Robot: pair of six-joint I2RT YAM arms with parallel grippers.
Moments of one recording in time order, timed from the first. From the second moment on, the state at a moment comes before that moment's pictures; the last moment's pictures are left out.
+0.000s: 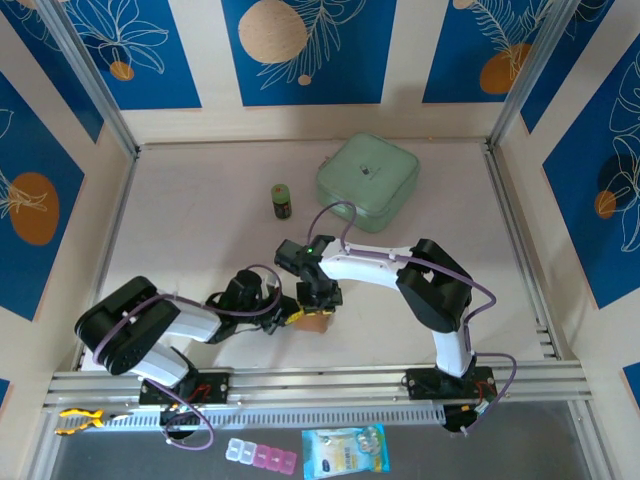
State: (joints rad) left arm -0.72 1.50 0.24 0.62 0.51 -1.43; right arm 1.01 1.94 1.36 -1.02 -0.09 0.93
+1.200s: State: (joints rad) left arm -0.72 1.35 0.44 0.06 0.47 -1.27; right arm 0.94 1.79 1.14 -0.89 -0.10 0.93
